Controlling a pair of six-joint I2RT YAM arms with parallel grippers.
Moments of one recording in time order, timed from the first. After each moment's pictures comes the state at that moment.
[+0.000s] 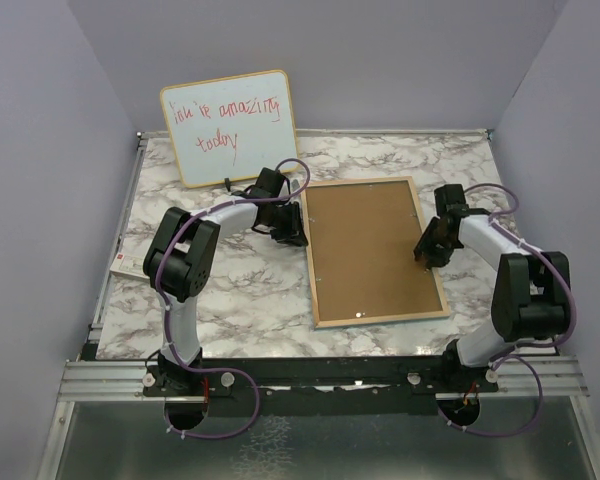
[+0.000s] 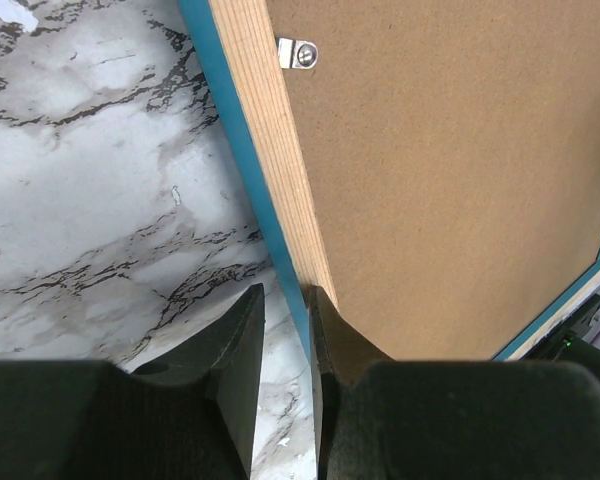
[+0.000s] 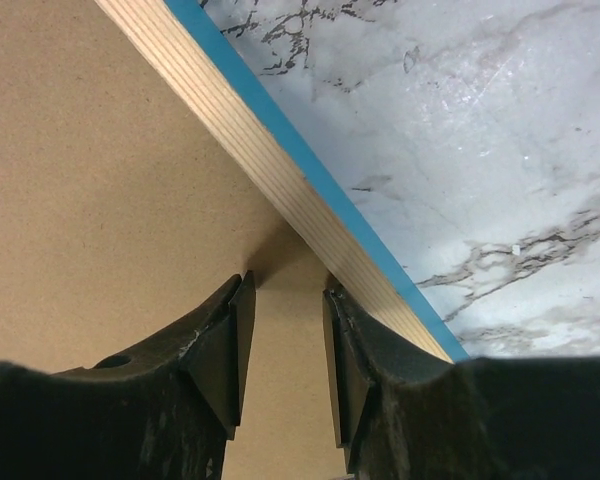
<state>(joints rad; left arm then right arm) -0.43 1.97 1.28 -0.33 0.46 -0.48 0.04 1.58 0.93 -0.61 0.07 0.61</state>
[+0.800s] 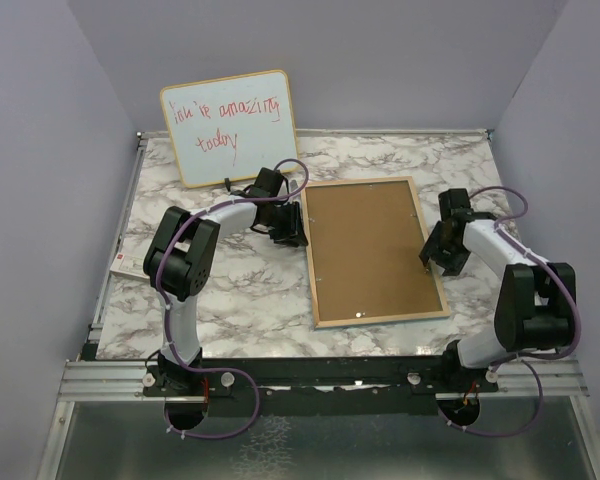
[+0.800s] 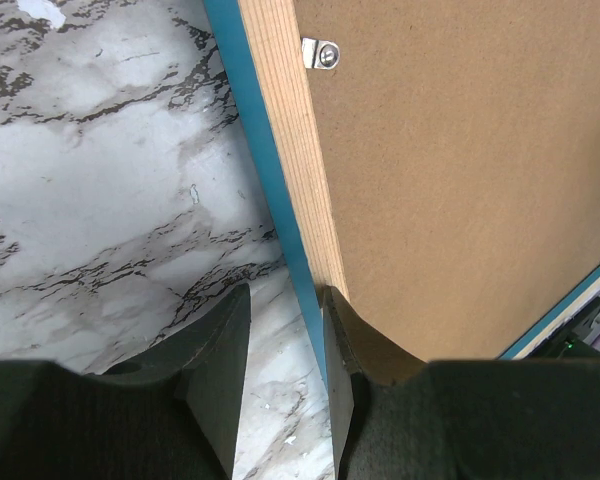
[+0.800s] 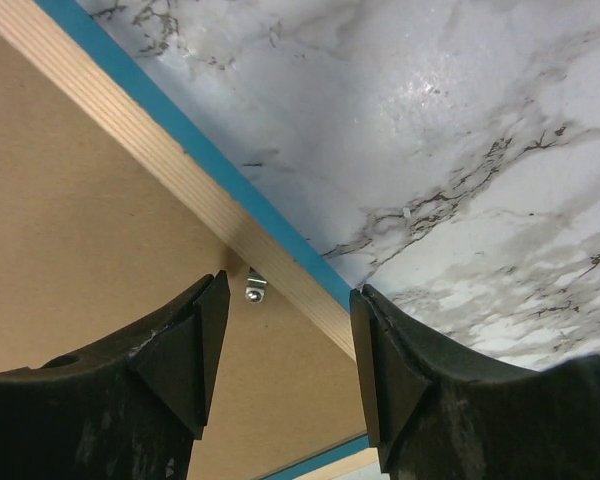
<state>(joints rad) -0.43 1.98 1.28 -0.34 0.45 -0.47 0.02 1.49 0.91 -0.70 0.19 0.59</state>
